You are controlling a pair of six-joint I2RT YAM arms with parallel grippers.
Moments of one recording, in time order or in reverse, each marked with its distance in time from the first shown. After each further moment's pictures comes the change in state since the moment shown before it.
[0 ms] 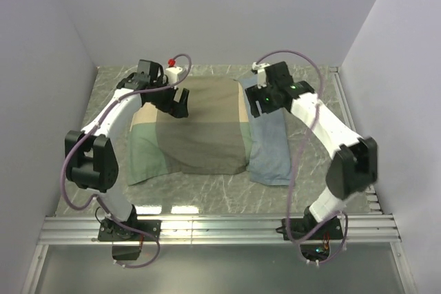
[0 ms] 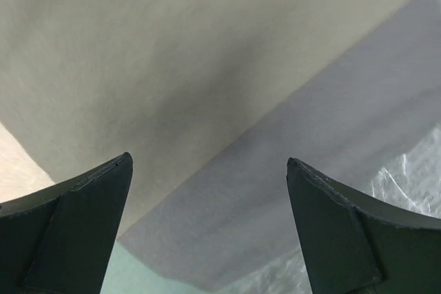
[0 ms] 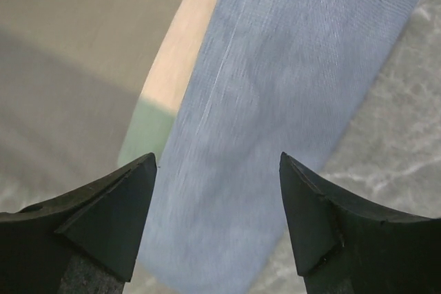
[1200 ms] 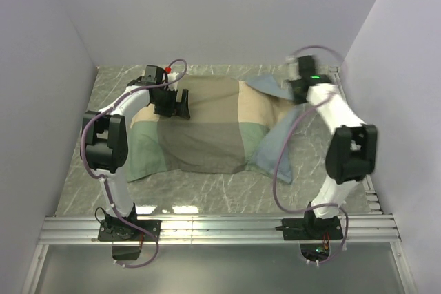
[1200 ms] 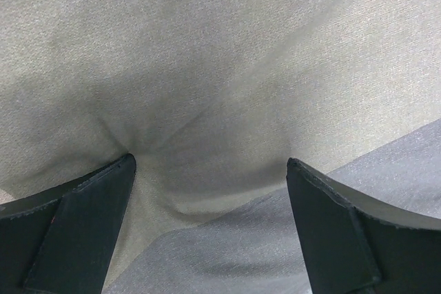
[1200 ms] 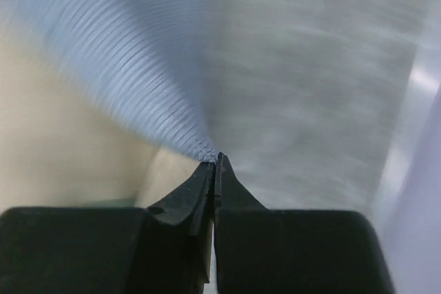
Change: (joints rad) left arm 0.041 0.249 0.019 0.088 -0.053 -0.258; right arm -0.187 0.216 0.089 0.032 0.243 -0.055
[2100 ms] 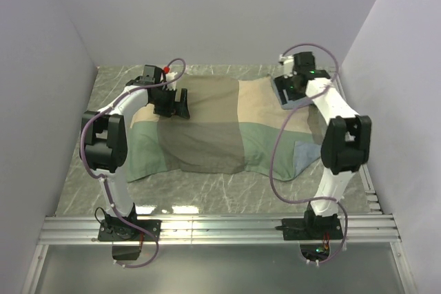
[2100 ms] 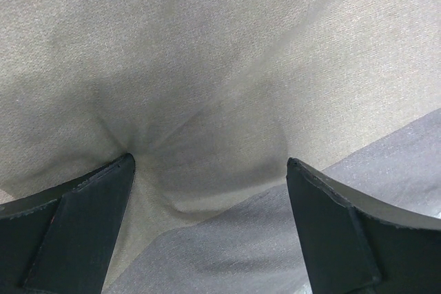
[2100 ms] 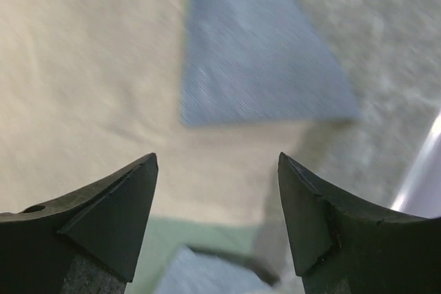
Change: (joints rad) left arm 0.012 0.000 0.000 -0.003 0.042 0.000; right arm -0.117 0.058 0.073 0.008 -0.184 -0.169
